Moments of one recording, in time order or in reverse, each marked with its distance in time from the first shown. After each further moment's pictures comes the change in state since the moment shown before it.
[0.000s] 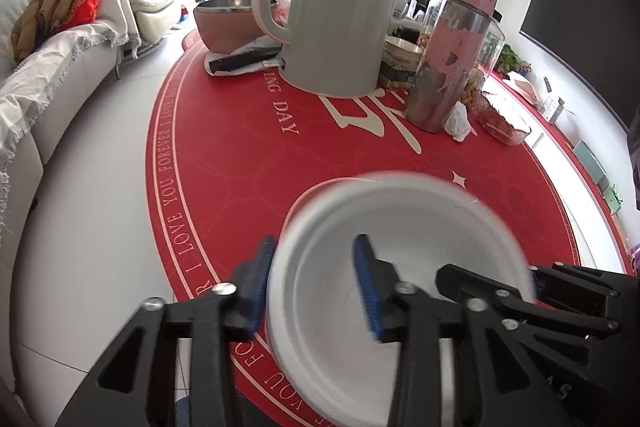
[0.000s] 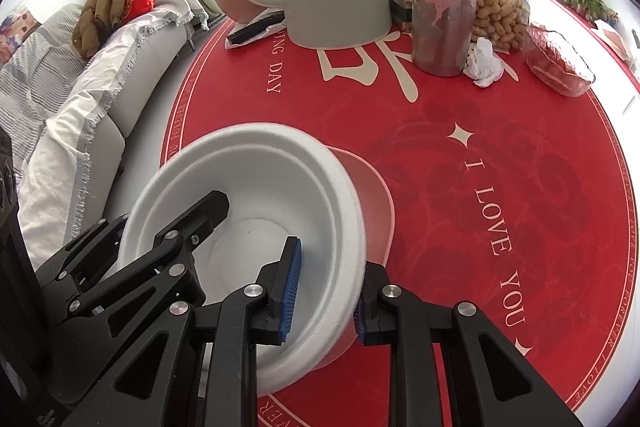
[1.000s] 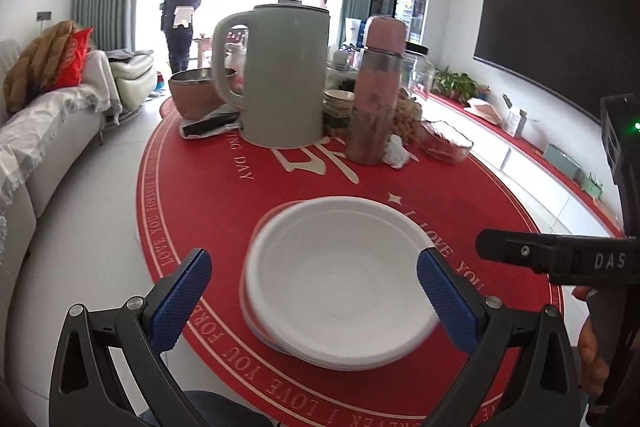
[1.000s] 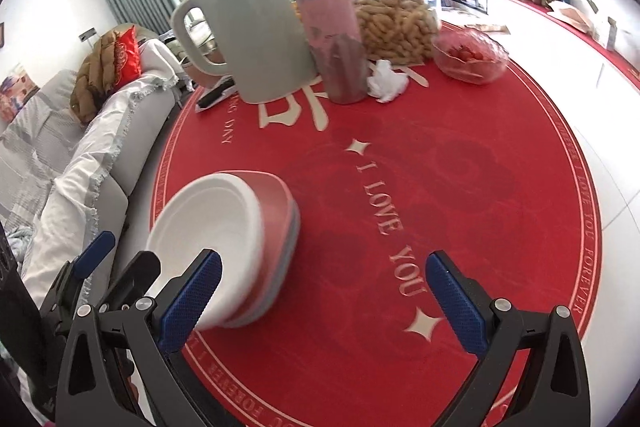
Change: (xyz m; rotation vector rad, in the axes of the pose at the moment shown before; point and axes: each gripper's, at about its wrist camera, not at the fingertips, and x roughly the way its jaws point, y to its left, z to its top) left arm -0.059 -0.042 -0.037 0.124 -0.226 -0.080; right arm -0.066 -0.088 -0.038 0.156 -0.177 0.019
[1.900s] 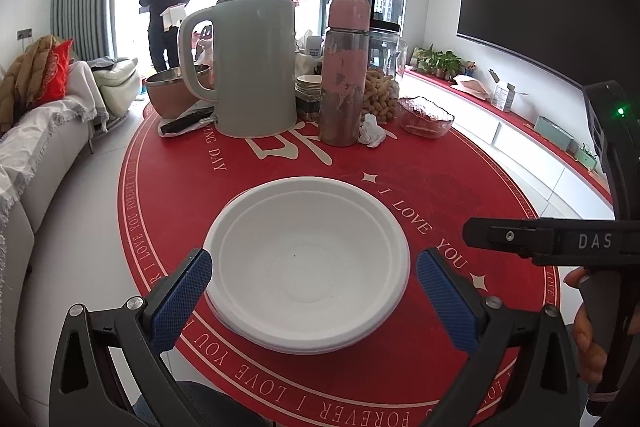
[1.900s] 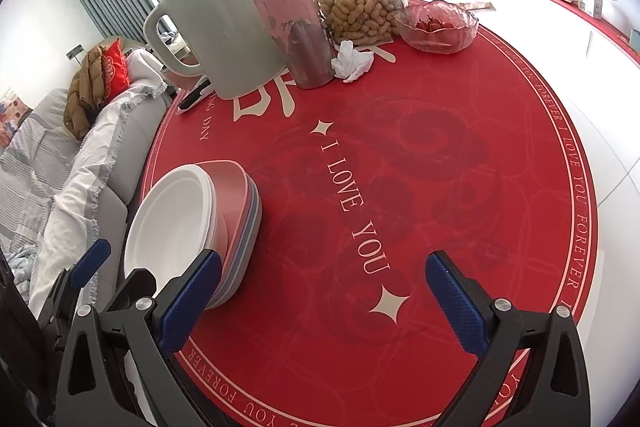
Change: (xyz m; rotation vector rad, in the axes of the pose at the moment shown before) left arm 0.001 -0.030 -0.009 0.075 0.043 -0.014; right arm 0.001 -0.032 -0.012 0.075 0.027 0.019
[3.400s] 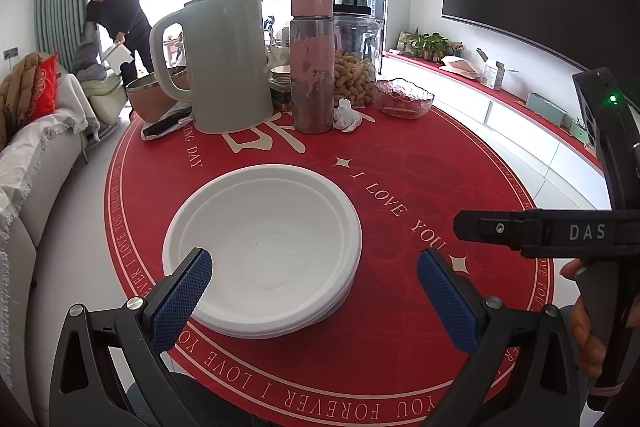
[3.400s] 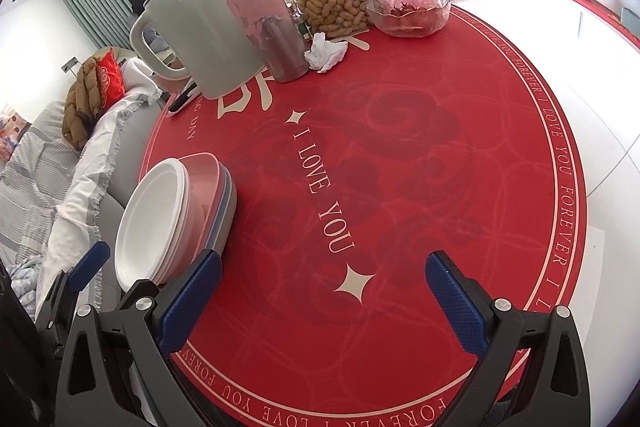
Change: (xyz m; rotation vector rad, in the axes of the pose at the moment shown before) left arm 0.003 -0.032 -0.005 0.068 0.036 -0.006; right arm -0.007 -0.029 -0.013 0.045 0.008 0.012
